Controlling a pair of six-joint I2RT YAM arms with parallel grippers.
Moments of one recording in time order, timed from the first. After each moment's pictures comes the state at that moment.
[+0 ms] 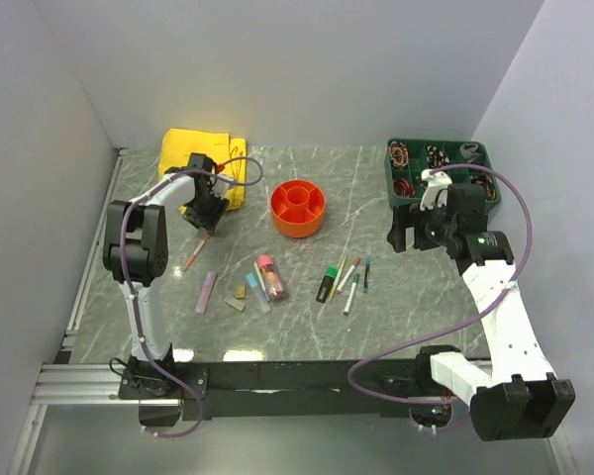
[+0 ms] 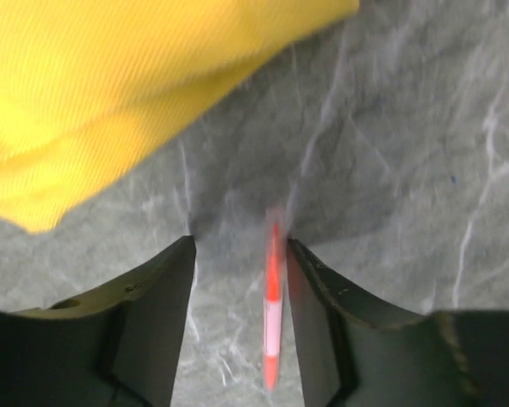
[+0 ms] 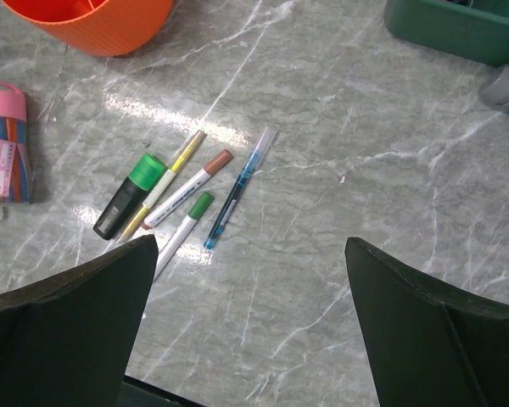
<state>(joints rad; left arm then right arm) -0.15 2.06 1.54 -0.74 0.01 0.32 0.02 1.02 1.05 -0.75 -0.28 -0.08</state>
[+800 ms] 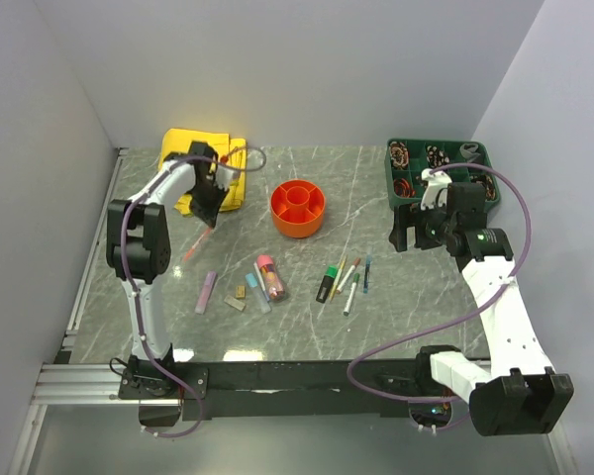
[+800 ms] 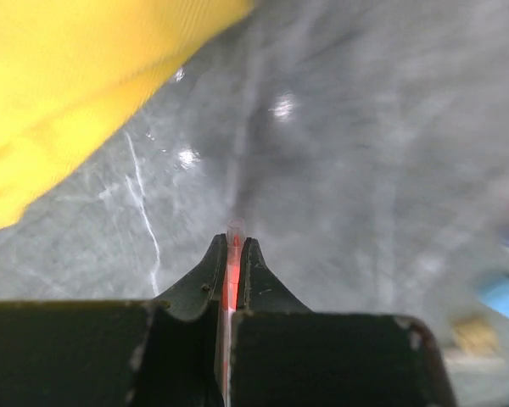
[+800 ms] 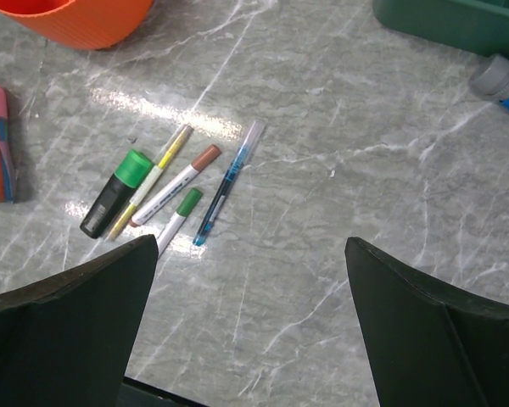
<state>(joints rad) -0.16 2.10 1.66 -0.90 0.11 0.31 0.01 1.04 1.05 -0.75 -0.27 -0.09</state>
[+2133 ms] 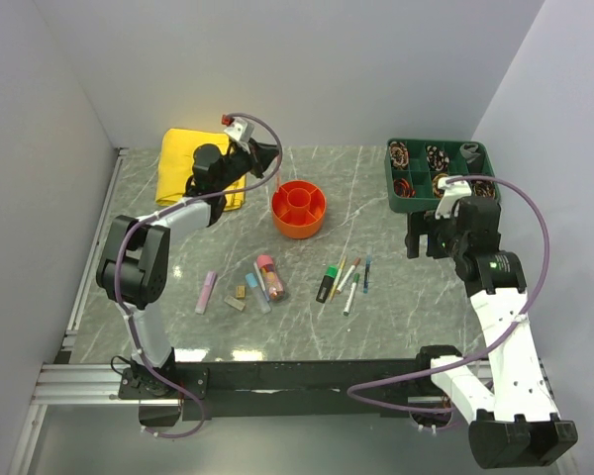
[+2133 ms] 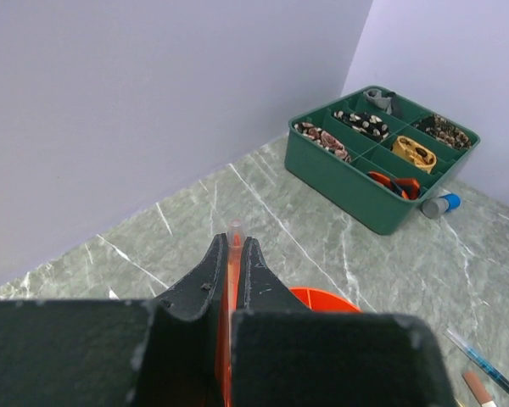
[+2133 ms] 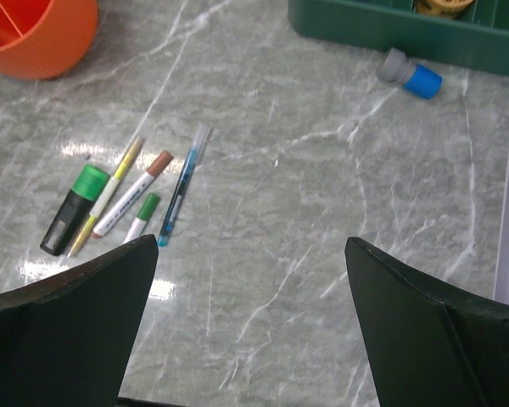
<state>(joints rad) -0.32 1.88 1.24 0.78 0.51 -0.20 0.01 0.88 1.03 -0.79 -0.10 -0.08</state>
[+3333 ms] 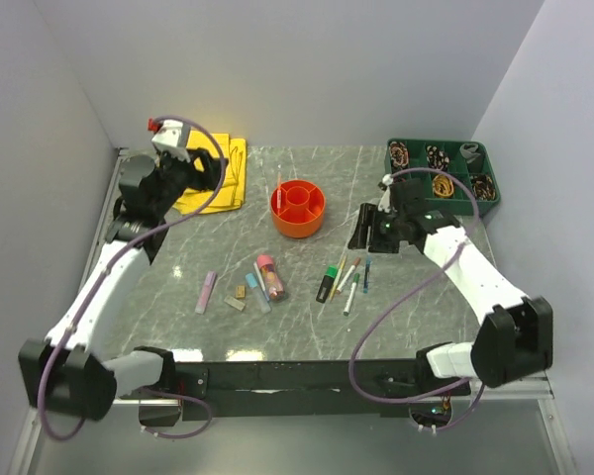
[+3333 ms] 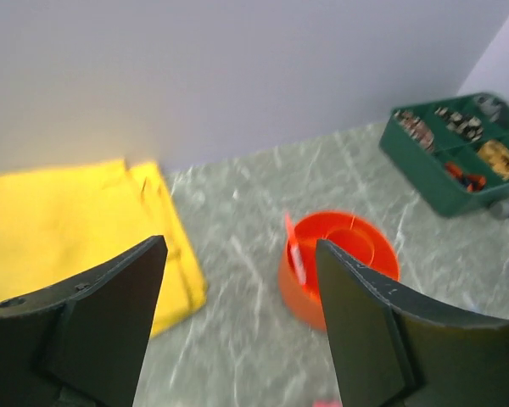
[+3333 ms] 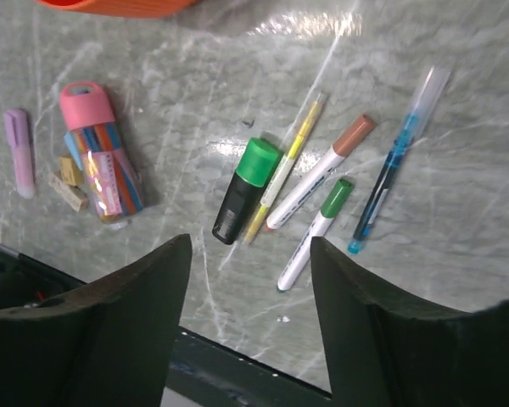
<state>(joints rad) -0.19 1.19 1.06 0.13 0.26 -0.11 0.26 1.31 1.04 -0.66 -0.28 0.39</state>
